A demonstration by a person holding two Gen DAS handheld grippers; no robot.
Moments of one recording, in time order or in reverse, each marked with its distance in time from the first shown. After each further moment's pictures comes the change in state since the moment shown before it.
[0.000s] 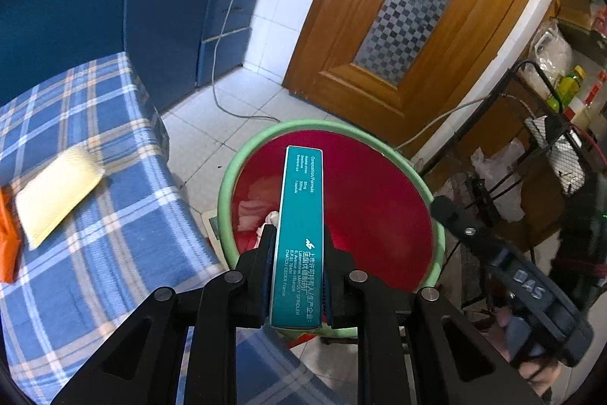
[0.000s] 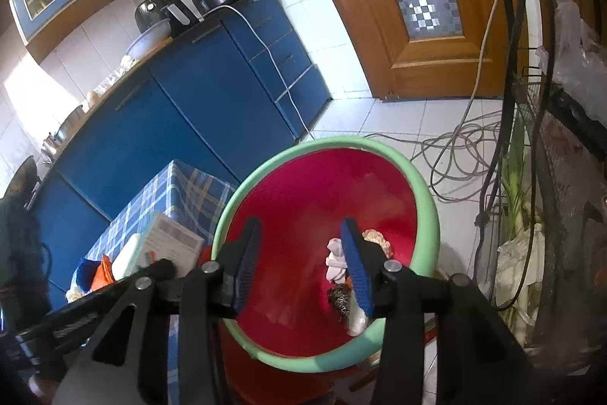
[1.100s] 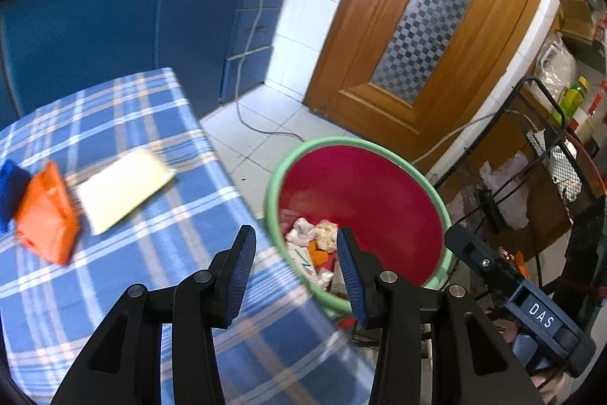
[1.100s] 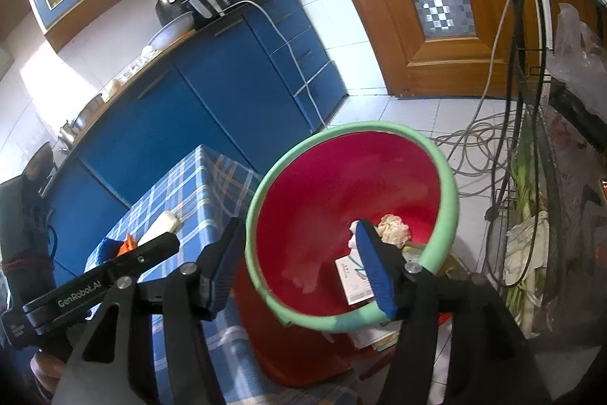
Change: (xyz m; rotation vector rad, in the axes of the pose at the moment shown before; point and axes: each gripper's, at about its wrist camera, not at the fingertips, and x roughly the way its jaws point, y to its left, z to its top) left arm -0.059 0.027 -0.016 -0.028 -0.086 0.070; right arm -0.026 0.031 -0.022 -0.031 0.022 0.050
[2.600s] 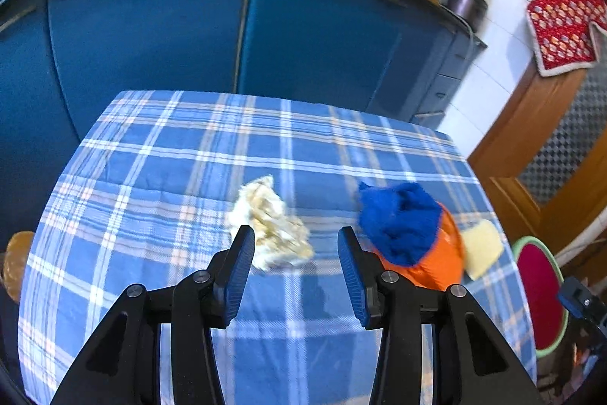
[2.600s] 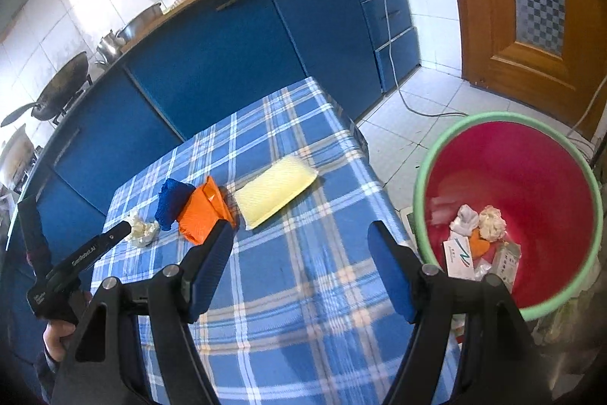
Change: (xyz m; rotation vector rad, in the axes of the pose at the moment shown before) left arm -0.101 0.276 -0.025 -0.377 -0.154 0.423; right arm 0.071 0.175 -0.024 -0.227 0.209 0.095
